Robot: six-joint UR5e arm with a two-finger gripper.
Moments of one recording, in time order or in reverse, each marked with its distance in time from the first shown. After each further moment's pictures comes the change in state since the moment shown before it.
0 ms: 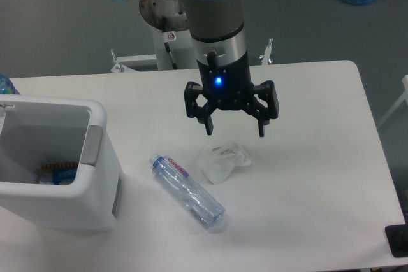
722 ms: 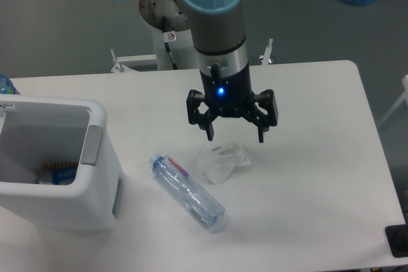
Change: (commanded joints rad) arm -0.002 -0.047 -0.035 0.058 0.003 -0.014
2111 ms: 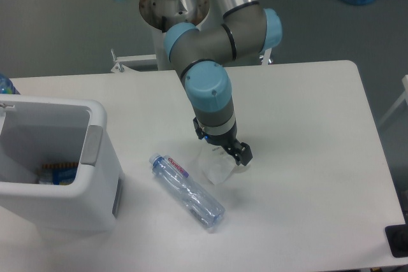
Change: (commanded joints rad) arm -0.005 -0.112 -0.321 0.077 0.103 0.569
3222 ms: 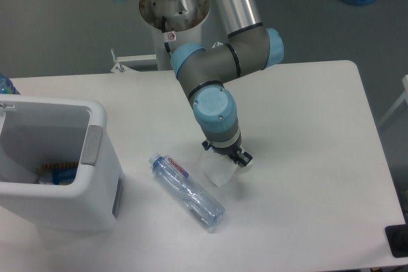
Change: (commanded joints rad) arm 0.012 -0.058 0.028 0.002 0.048 0.018
